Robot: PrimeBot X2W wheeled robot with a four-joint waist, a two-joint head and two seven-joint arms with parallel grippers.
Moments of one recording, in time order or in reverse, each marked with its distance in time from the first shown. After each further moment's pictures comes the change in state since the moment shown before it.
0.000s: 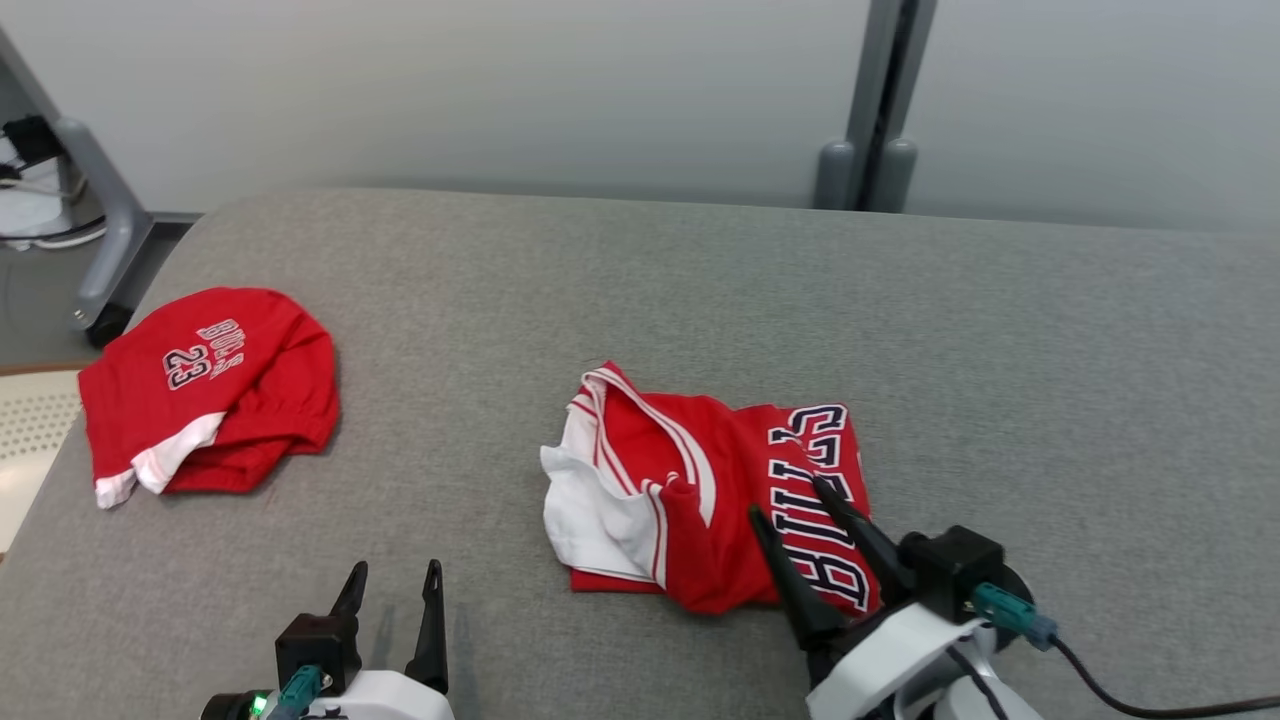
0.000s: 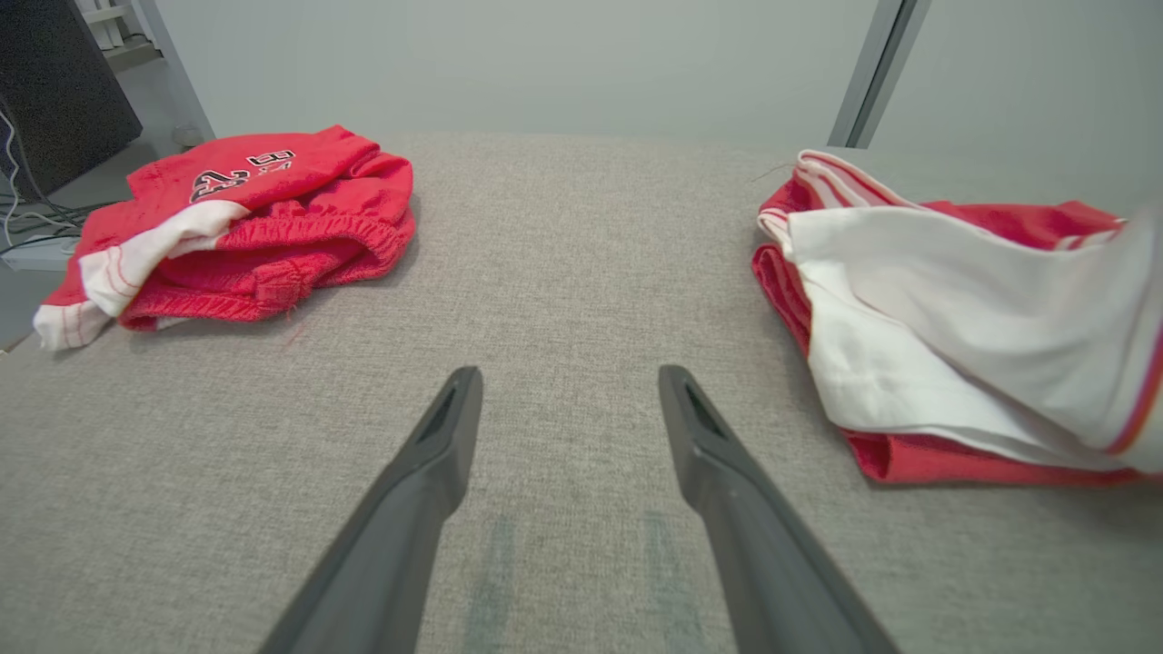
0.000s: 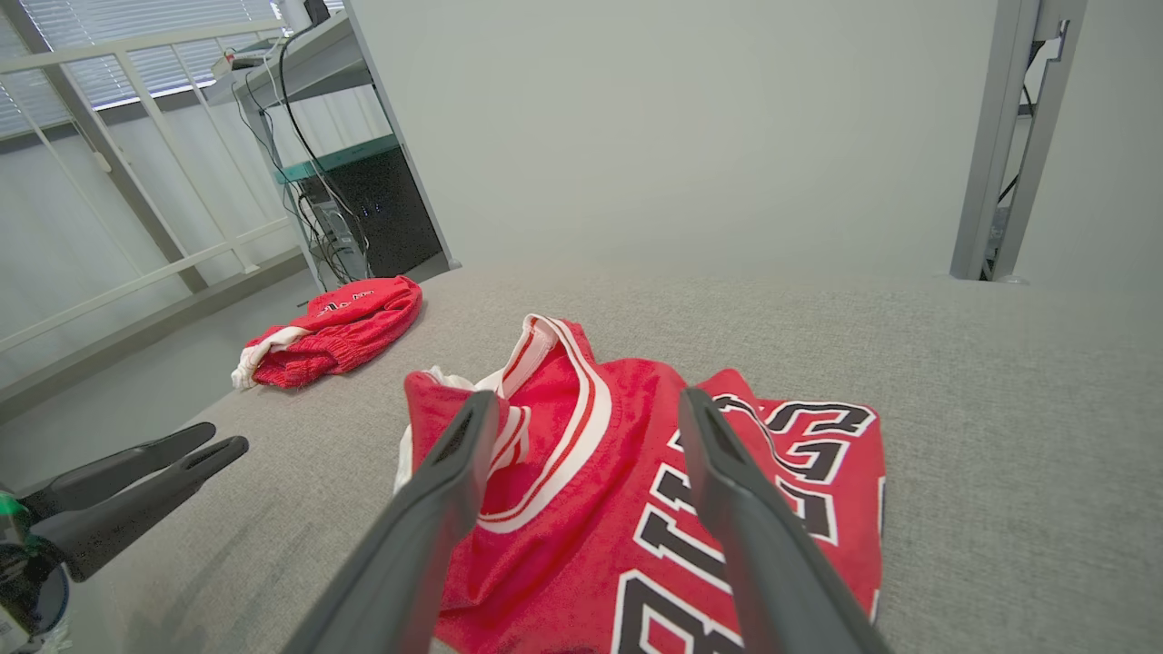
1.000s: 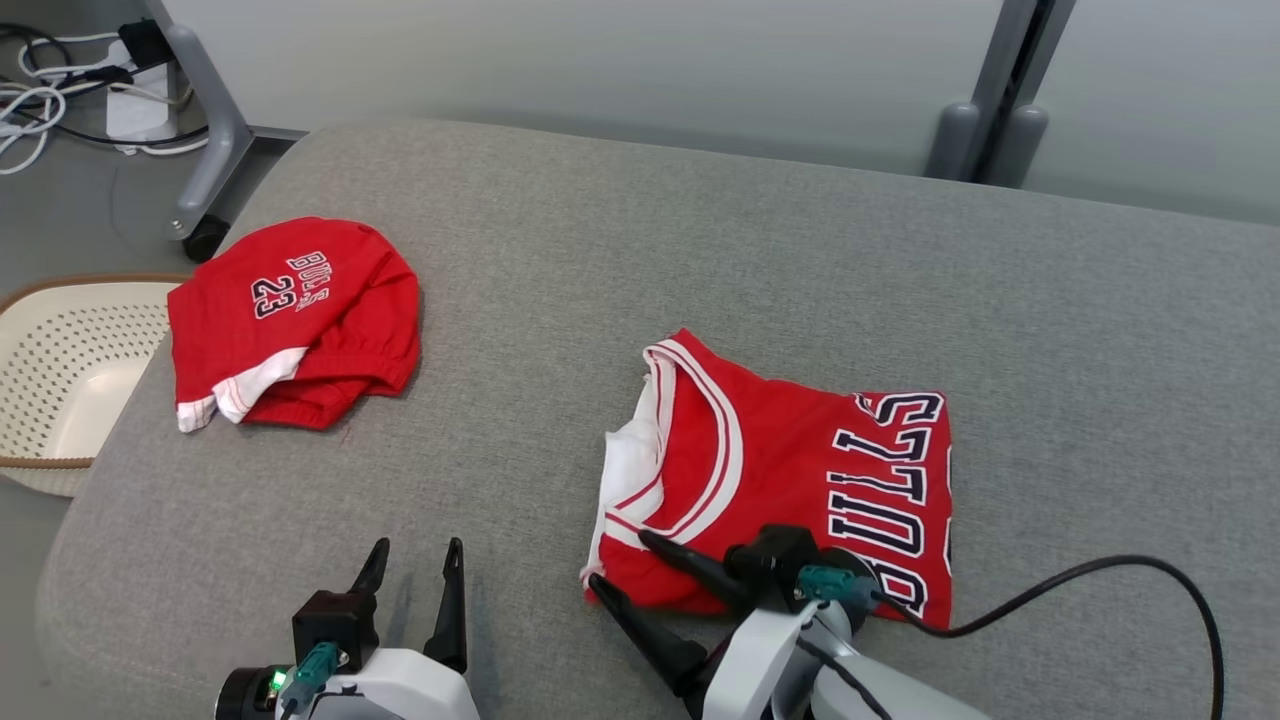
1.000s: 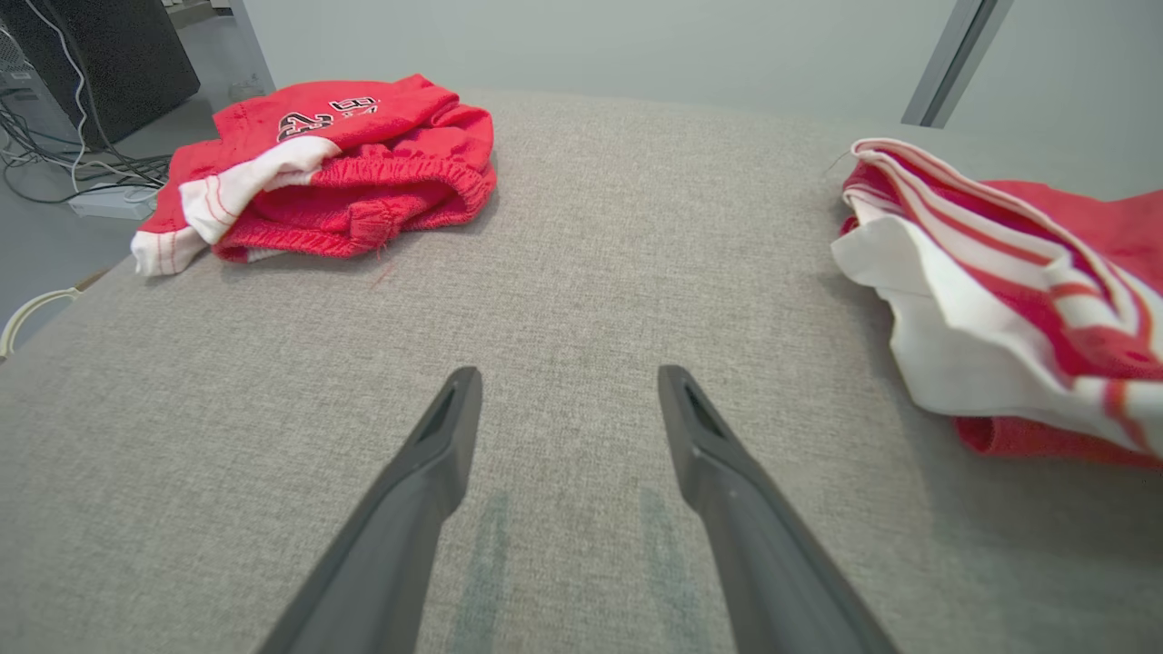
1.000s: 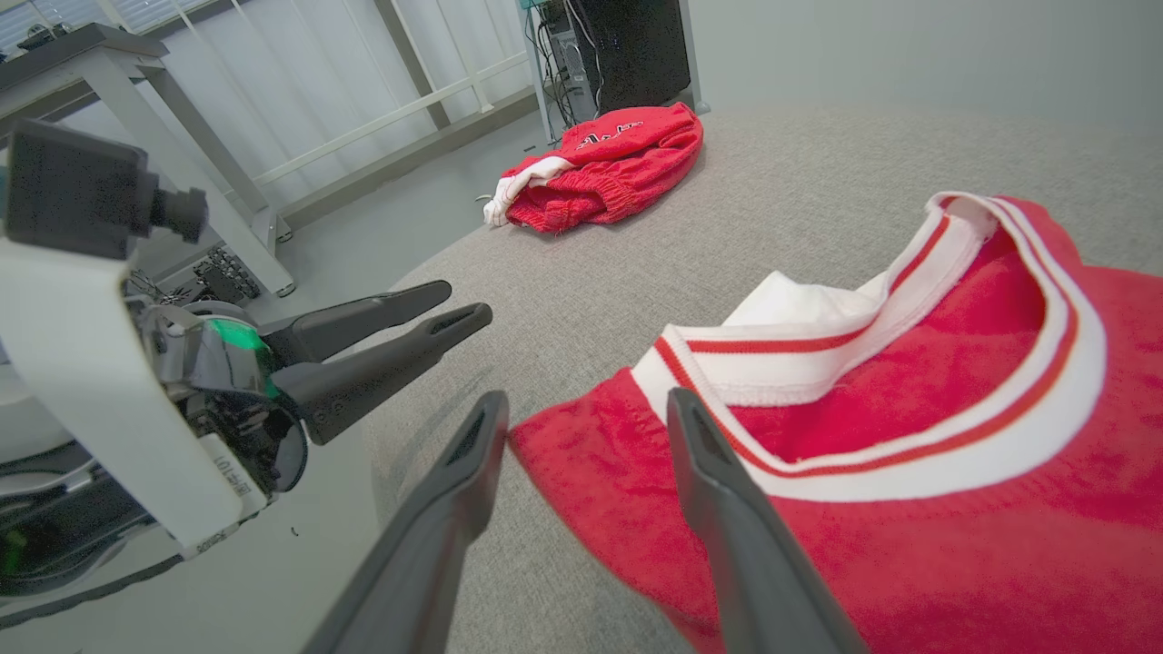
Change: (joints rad) left arm -0.042 0.000 -0.055 0.008 -0.039 0.003 0.000; right arm -0.293 -0.001 0.592 0.208 0.324 0.000 0.000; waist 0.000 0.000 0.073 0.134
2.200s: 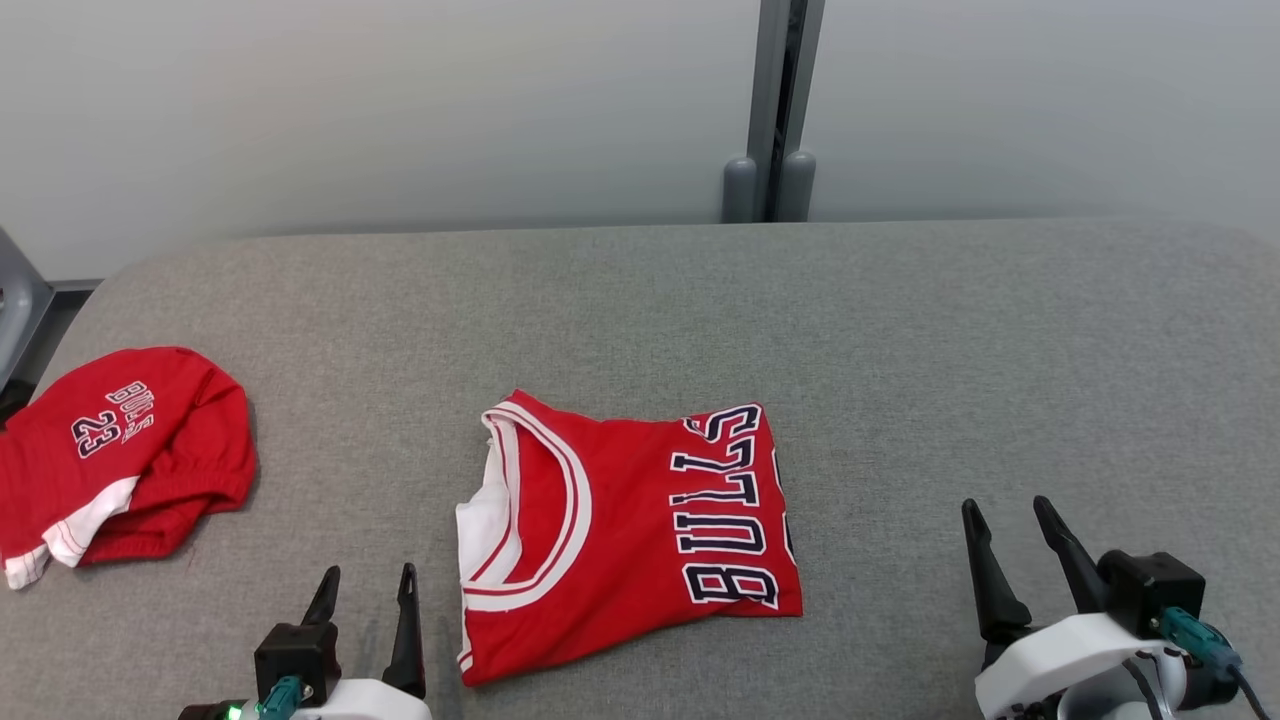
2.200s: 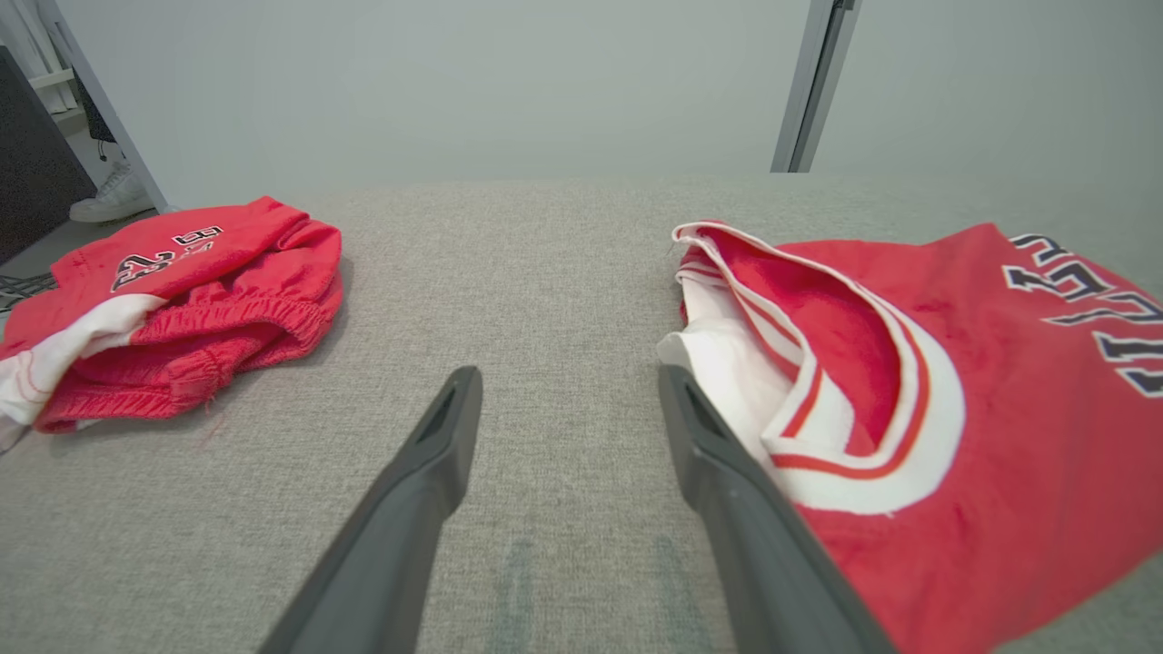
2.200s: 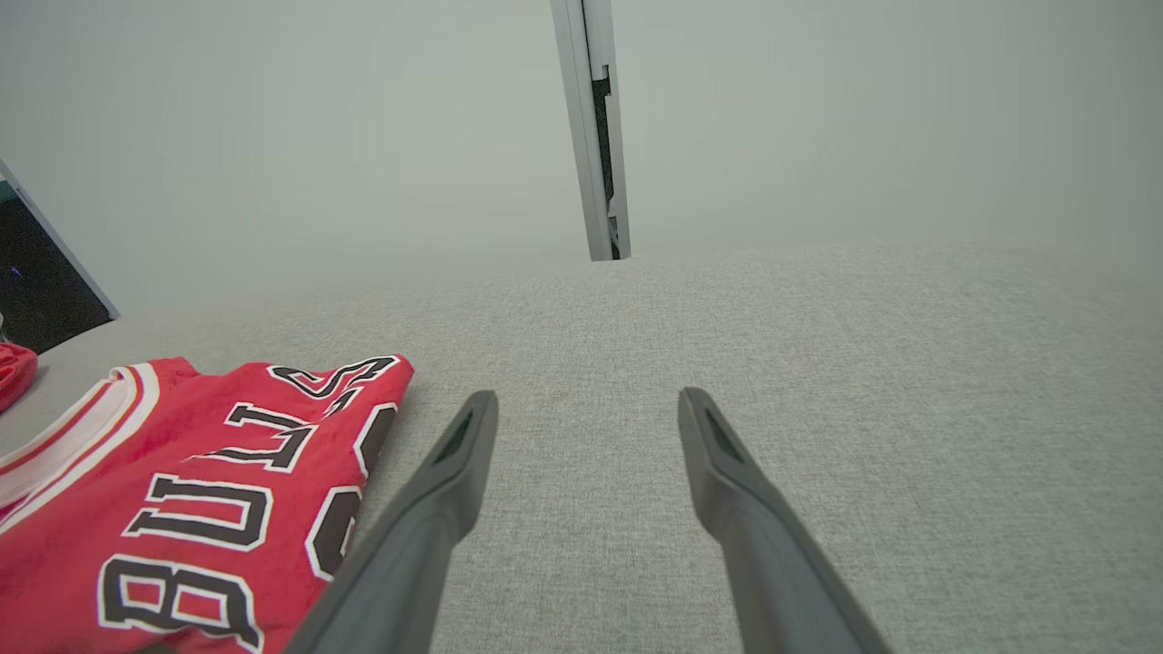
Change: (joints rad) left arm 0.063 0.000 0.105 -0.039 0.092 0.005 0.000; right arm 0.370 -0.001 -0.966 -0.154 -0.458 0.000 0.000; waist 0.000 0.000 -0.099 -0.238
